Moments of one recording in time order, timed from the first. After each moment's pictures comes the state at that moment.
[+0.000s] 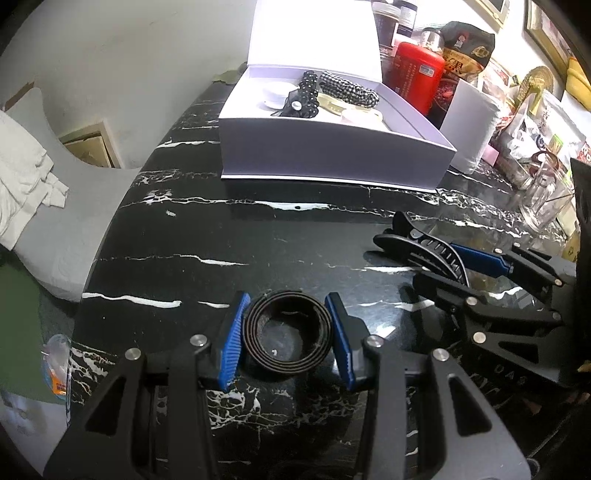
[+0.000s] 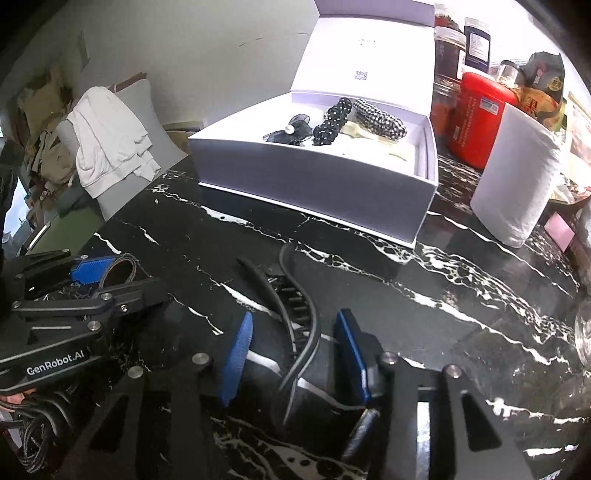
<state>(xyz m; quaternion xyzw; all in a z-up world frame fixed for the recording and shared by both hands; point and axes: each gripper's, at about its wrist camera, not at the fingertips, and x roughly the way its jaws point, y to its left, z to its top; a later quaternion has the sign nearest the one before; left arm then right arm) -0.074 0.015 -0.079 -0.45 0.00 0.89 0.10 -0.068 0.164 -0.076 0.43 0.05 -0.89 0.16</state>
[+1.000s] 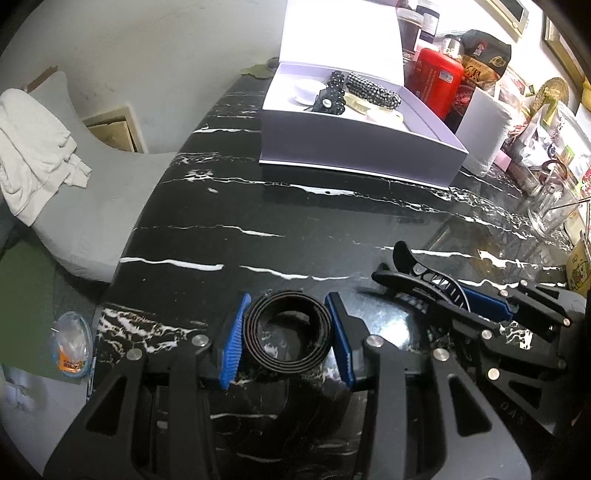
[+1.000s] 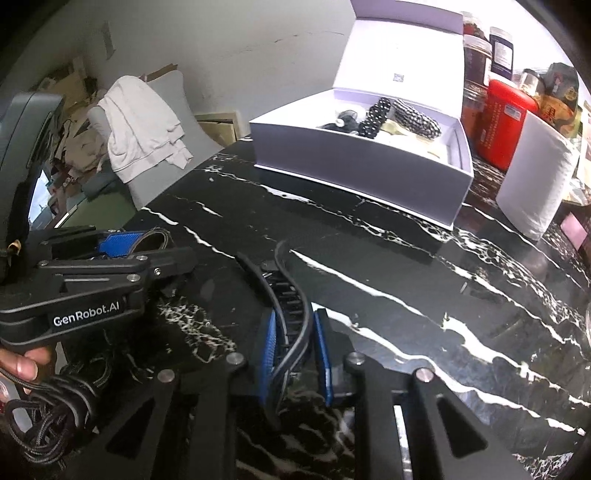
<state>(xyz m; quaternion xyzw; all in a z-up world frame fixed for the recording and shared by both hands) -0.051 -0.007 -0.069 -0.47 -0.01 0.88 0.06 -0.029 0.142 -0.069 0.43 0.06 -0.88 0.21</state>
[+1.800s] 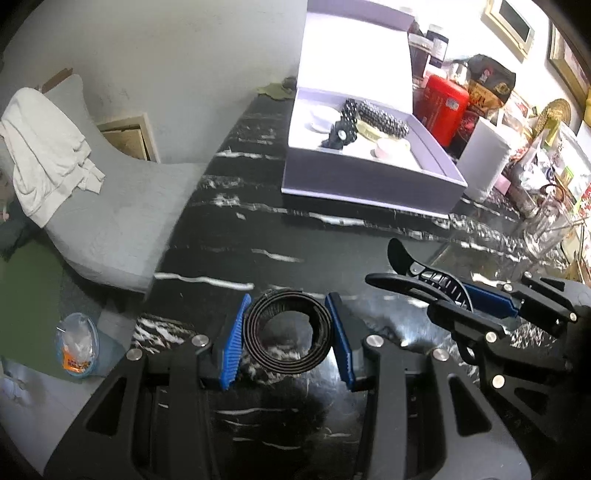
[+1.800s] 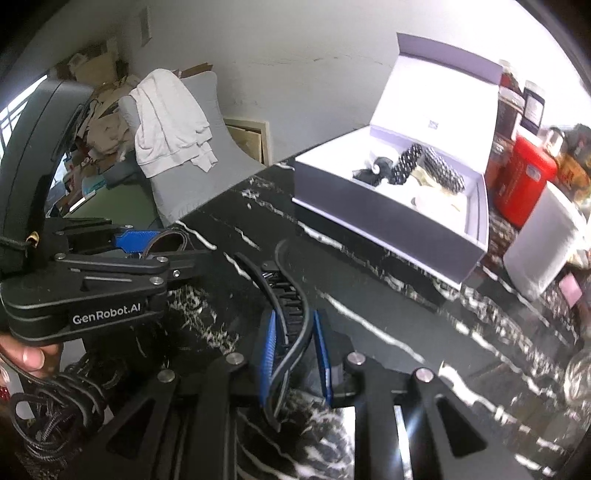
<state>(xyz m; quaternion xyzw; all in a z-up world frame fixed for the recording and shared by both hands) -0.048 -0.026 -0.037 -0.44 -0.02 0.89 0.04 -0.027 0.117 -0.029 0.40 0.11 -0.88 0.25</state>
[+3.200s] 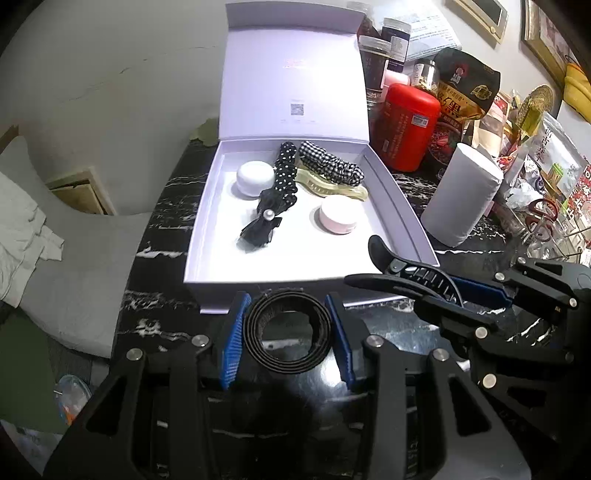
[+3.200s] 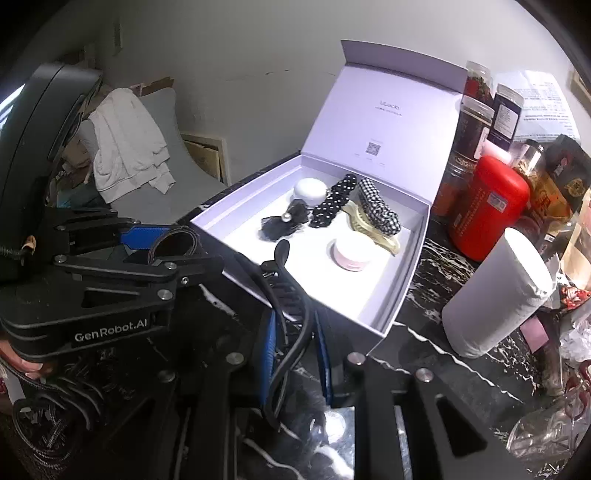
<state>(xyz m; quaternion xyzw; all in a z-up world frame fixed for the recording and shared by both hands) -0.154 0.050 -0.006 -0.43 0.02 0.89 0.11 -0.121 0.174 0.009 0.39 0.11 -0.89 0.20</state>
